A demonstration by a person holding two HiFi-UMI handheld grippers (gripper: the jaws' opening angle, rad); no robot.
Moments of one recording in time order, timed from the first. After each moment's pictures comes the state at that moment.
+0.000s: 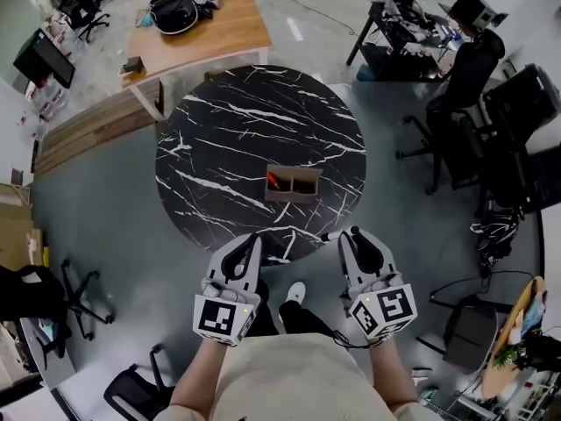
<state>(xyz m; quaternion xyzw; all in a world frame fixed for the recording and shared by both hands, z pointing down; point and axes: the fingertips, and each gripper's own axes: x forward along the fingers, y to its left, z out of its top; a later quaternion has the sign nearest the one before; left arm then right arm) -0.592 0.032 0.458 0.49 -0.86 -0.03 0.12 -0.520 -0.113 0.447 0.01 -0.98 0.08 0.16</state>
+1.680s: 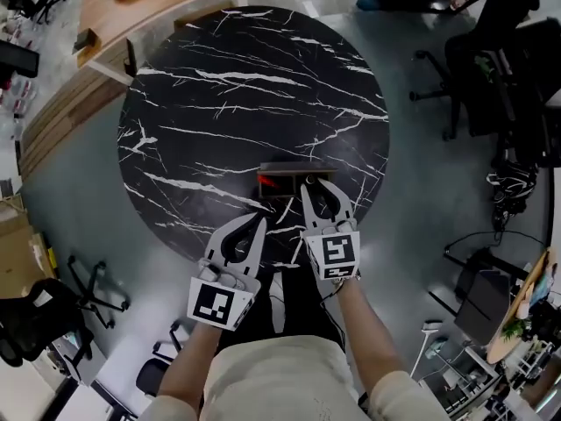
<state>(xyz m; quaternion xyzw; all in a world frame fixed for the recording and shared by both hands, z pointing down) -0.703 -0.056 0.587 0.55 -0.81 -0.03 0.21 -0.694 -0.156 0.688 0.04 -0.97 0.04 0.24</state>
